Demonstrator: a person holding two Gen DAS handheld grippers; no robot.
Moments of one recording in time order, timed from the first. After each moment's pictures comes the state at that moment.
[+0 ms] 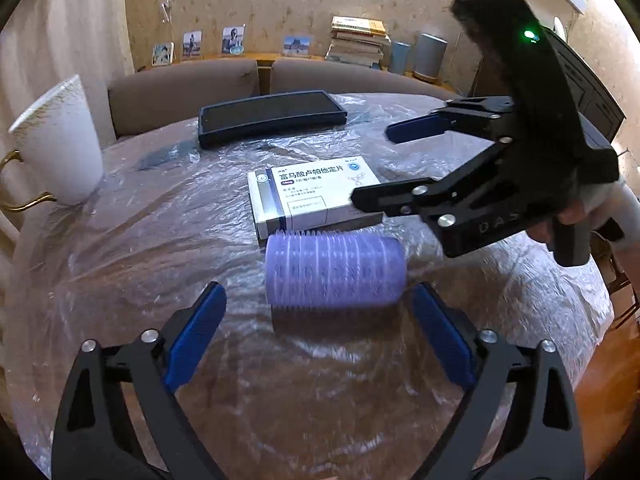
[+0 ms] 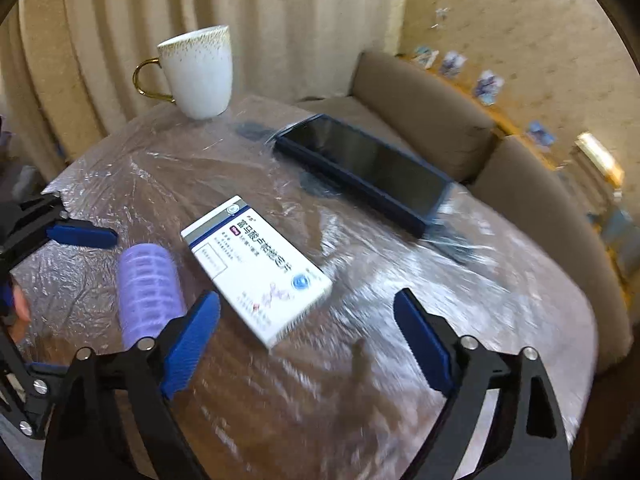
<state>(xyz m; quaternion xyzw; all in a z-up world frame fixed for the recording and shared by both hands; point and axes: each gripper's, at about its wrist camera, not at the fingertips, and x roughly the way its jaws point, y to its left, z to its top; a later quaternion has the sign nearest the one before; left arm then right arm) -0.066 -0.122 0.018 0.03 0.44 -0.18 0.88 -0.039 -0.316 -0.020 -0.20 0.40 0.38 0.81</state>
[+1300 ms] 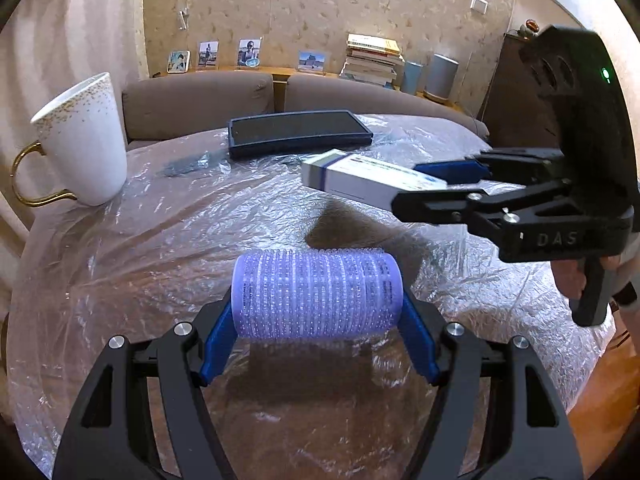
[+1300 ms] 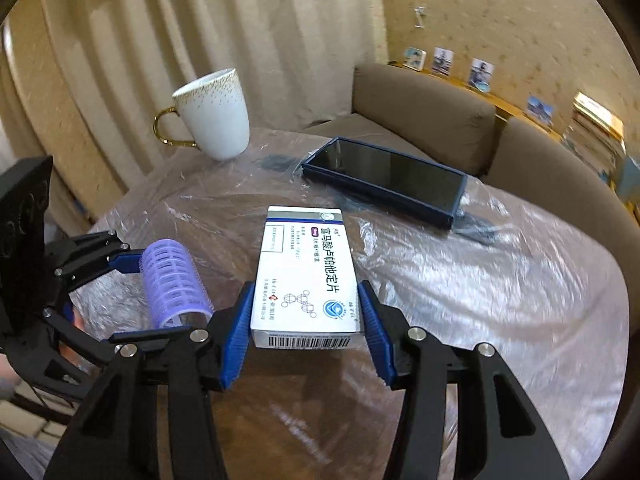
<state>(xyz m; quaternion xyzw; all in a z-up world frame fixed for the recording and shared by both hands) -0.071 -0.098 0.026 0.02 0.41 -0.16 0.90 -0.078 -0.337 0.001 -0.08 0.39 0.37 0.84</state>
